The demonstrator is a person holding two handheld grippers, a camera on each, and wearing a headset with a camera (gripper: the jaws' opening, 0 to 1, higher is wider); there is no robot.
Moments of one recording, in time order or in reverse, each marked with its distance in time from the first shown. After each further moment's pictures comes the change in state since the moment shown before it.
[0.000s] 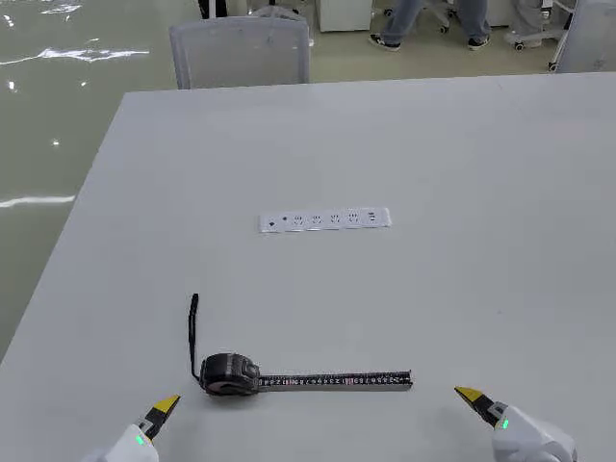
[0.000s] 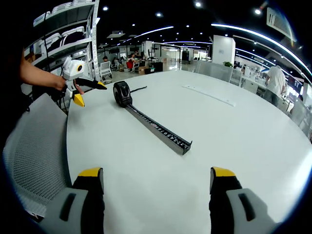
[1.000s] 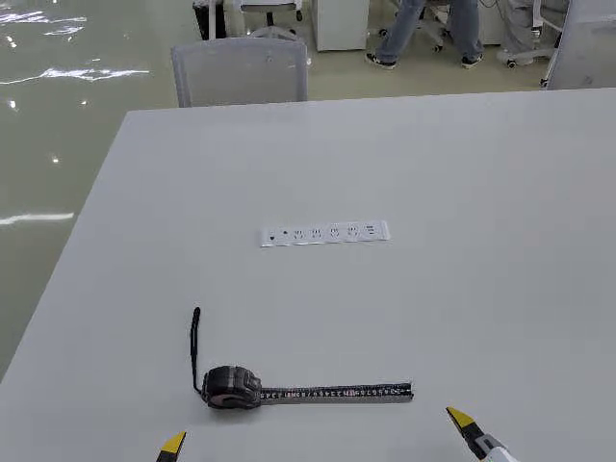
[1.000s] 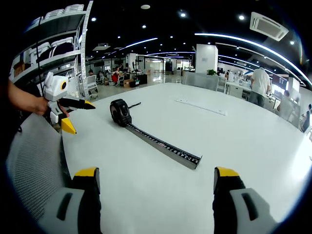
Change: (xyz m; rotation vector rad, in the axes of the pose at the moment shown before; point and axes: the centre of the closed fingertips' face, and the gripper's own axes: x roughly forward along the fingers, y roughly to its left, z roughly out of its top) left arm -0.007 -0.037 0.010 -0.072 -0.064 0.107; right arm 0.001 0.035 0.038 0.080 -0.124 -0.143
